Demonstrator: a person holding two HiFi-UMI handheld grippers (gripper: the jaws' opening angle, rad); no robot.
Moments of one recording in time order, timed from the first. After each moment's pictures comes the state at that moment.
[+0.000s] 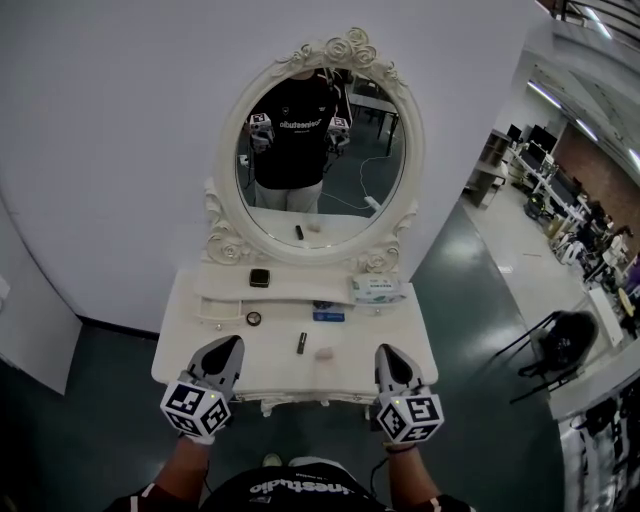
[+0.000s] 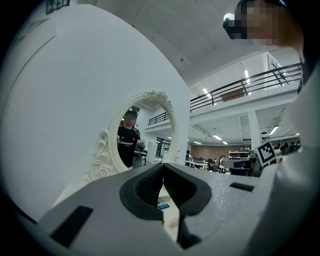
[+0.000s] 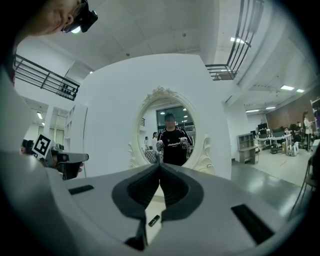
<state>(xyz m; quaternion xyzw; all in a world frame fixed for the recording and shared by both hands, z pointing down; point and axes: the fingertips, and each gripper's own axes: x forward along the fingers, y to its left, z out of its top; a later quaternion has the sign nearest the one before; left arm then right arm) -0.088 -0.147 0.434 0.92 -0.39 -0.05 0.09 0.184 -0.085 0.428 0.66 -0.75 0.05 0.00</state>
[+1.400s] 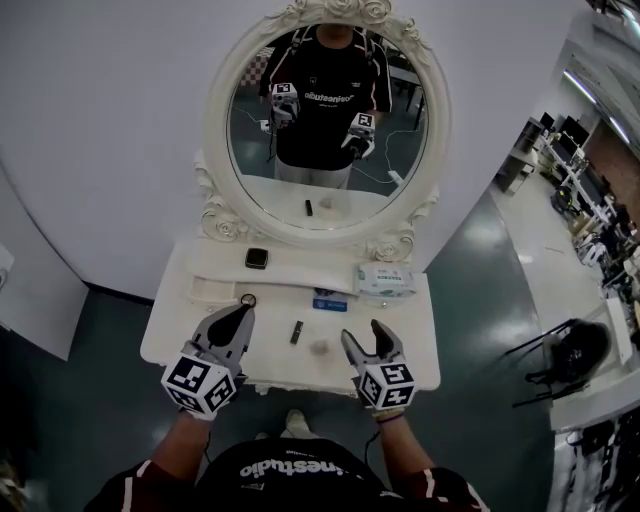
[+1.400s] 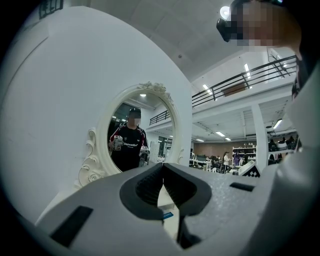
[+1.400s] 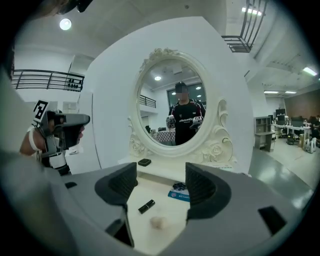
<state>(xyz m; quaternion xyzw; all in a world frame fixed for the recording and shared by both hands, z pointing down) -0.019 -0.201 0.425 0.91 -0.40 -0.04 0.07 0.208 -0.192 0.538 0.58 -0.80 0.12 0.09</state>
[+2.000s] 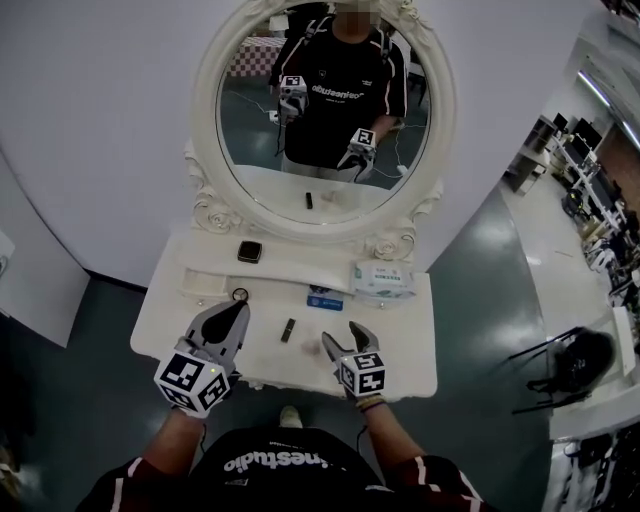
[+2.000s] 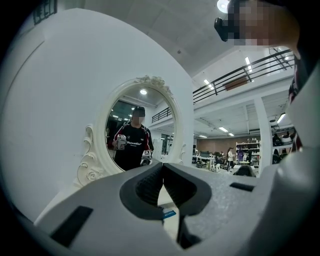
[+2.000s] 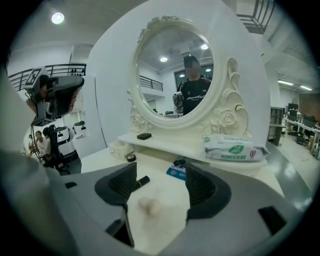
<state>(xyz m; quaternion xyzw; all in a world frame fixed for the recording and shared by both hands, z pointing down) 0.008 -0.212 0.445 0.90 -0.42 -0.02 0.07 0.209 -0.228 0.652 0.53 -0.81 0.17 0.18</state>
